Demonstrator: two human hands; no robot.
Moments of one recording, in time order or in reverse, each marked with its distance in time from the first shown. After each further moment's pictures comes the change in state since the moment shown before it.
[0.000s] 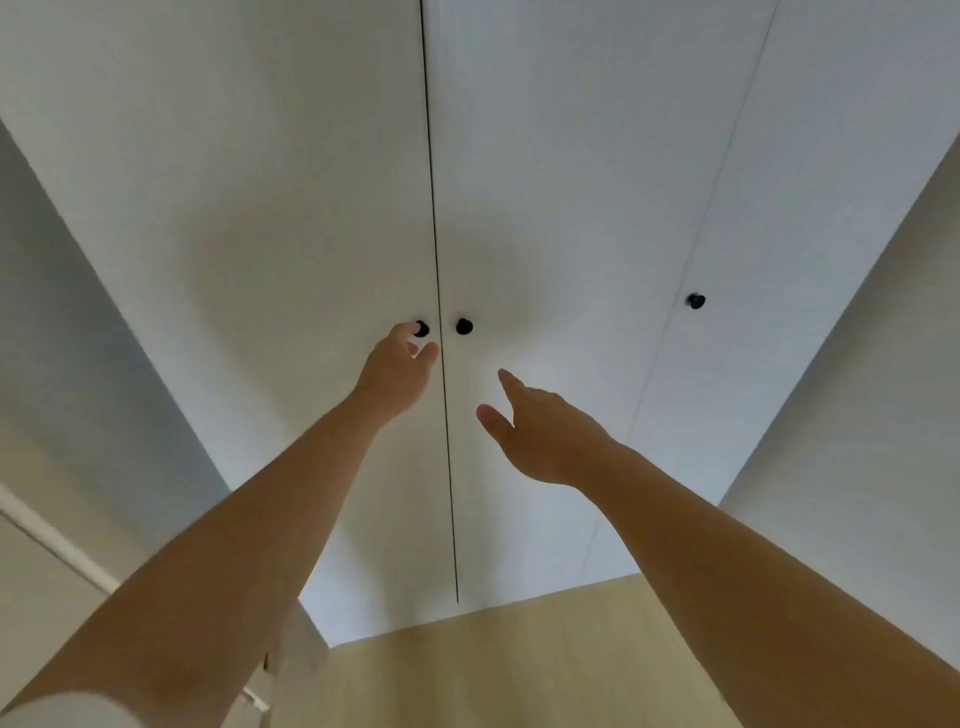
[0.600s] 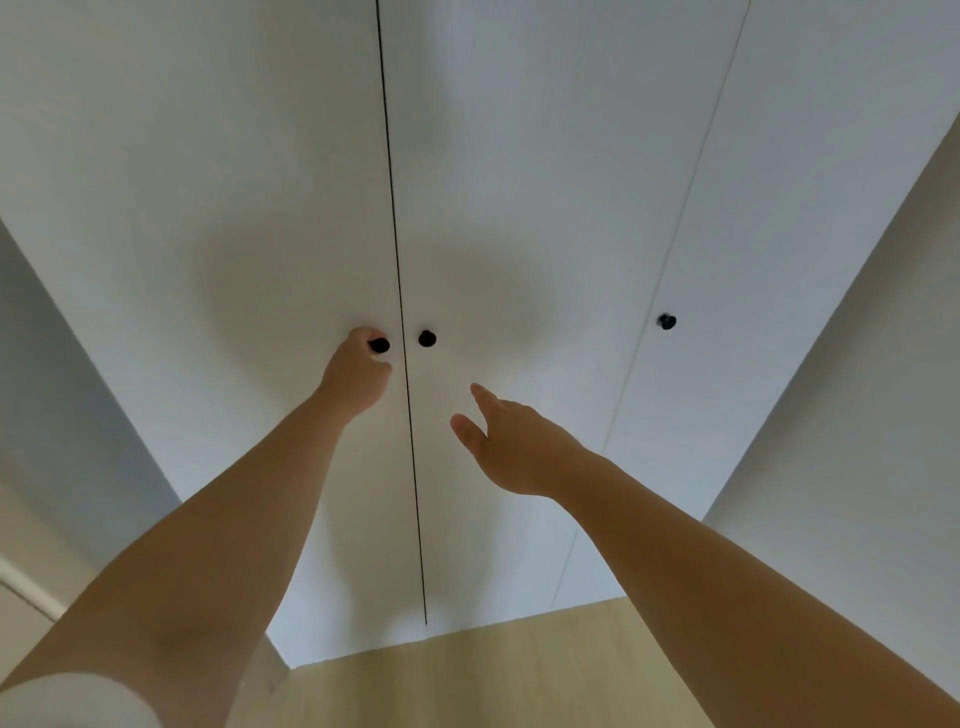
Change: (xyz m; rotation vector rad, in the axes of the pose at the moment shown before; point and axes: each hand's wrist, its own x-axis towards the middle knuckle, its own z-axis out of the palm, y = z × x) left_hand 0.040 -0.016 0.025 -0.058 0.072 -0.098; right_hand 0.016 0.042 -0.005 0.026 -0.058 -0.047
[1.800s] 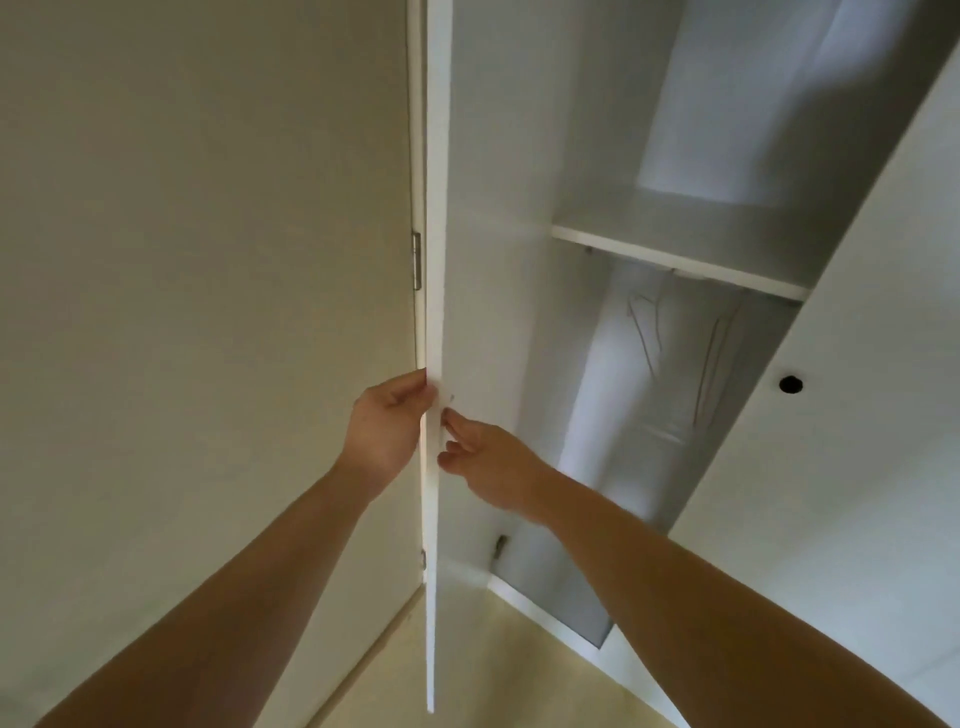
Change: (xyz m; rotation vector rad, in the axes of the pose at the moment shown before) left_hand -0.328 -0.077 -0.213 -0.309 0.678 -0.187; right_hand -0.064 -0.251 0.144 0.343 -0.607 -0.631
